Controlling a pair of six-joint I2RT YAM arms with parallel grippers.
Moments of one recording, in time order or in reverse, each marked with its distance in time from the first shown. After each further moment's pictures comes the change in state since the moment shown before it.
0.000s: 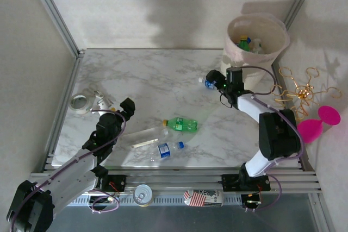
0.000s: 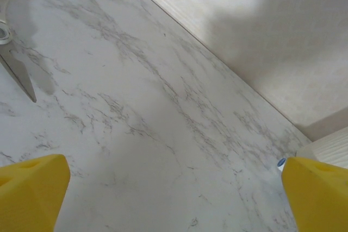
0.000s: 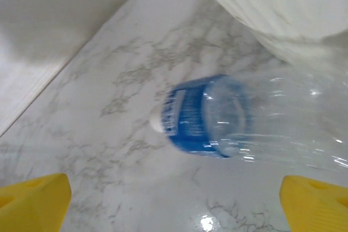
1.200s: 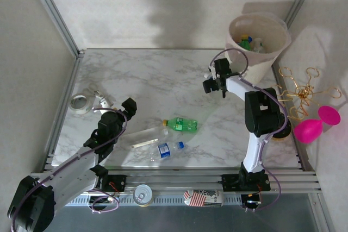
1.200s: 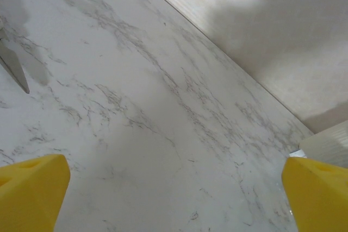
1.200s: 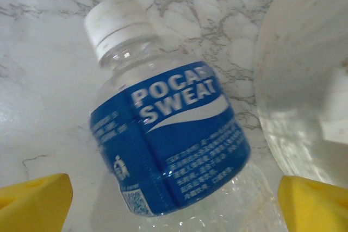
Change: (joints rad) left arm 0.001 0.049 0.015 0.003 0.028 -0.009; right arm 0.042 0.366 0.407 -0.423 0.220 -0.912
